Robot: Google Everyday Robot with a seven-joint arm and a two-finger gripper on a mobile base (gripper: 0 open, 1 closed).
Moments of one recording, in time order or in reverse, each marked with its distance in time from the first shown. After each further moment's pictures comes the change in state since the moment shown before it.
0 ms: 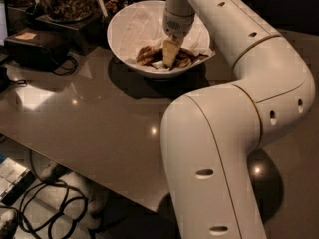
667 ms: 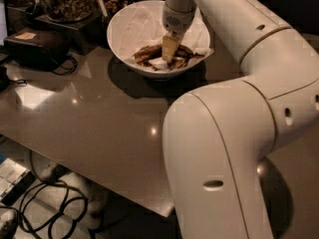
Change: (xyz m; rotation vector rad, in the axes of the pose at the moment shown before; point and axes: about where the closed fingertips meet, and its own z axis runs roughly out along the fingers) arm -0.006 -0.001 -0.018 0.062 -0.029 0.021
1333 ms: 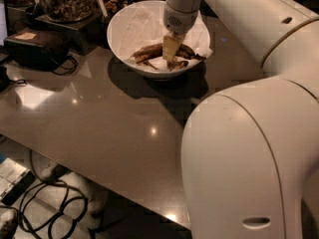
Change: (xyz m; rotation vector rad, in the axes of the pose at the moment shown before) arm 0.004 0.017 -0.018 0.050 -0.026 0.006
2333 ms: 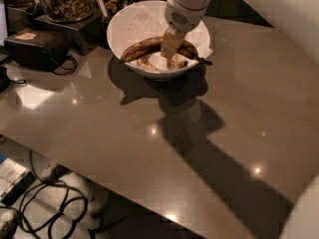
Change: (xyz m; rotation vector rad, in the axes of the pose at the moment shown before) arm 0.004 0.053 -0.065 0.103 -0.133 -0.021
